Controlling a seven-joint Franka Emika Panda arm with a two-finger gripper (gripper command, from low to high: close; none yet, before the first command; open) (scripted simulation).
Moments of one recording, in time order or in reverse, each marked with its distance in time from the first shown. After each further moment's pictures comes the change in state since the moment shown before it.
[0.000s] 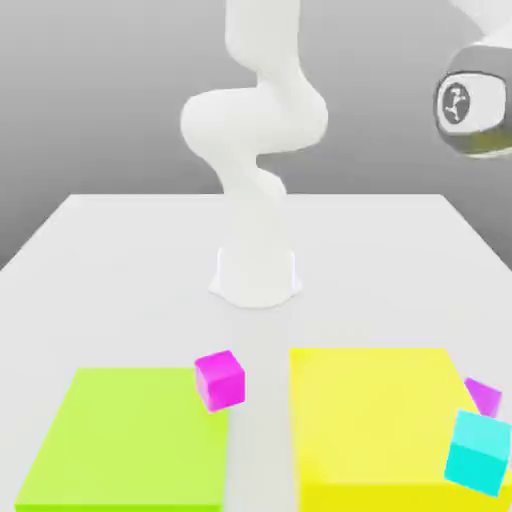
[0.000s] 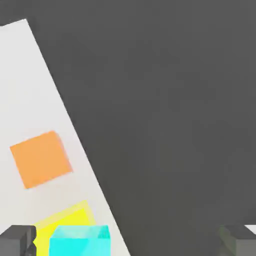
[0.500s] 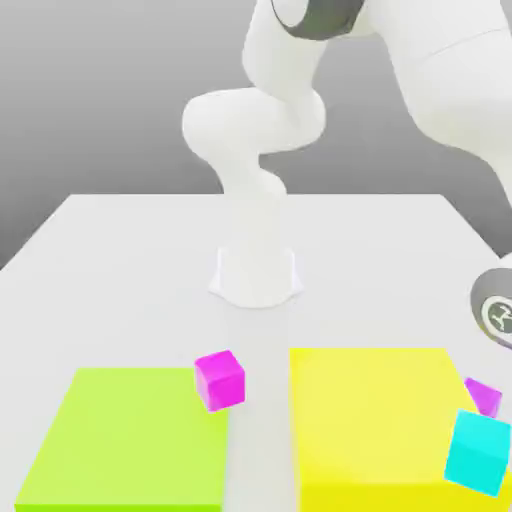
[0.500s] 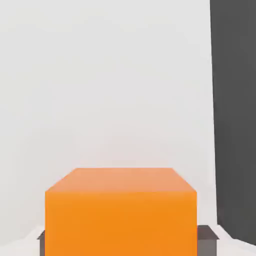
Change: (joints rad) arm 0.081 0.356 0.012 0.078 -0.107 0.131 -0.093
